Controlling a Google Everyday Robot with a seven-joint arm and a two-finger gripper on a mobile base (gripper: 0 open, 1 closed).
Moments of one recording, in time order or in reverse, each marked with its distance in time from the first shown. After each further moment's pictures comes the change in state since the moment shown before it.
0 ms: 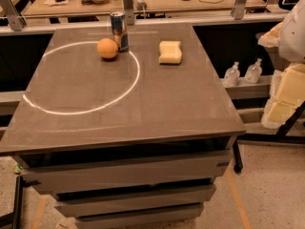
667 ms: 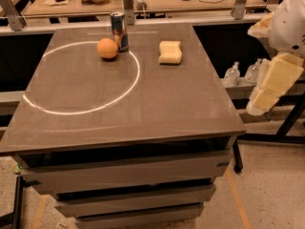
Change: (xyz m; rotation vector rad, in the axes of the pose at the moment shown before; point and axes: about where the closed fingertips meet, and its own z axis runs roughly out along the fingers) arm -0.023 -0.016 0.002 0.021 -0.098 -0.005
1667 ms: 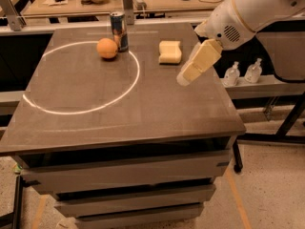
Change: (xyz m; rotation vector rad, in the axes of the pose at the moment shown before) arm -0.109 -0.059 0.085 -0.097 -0.369 0.147
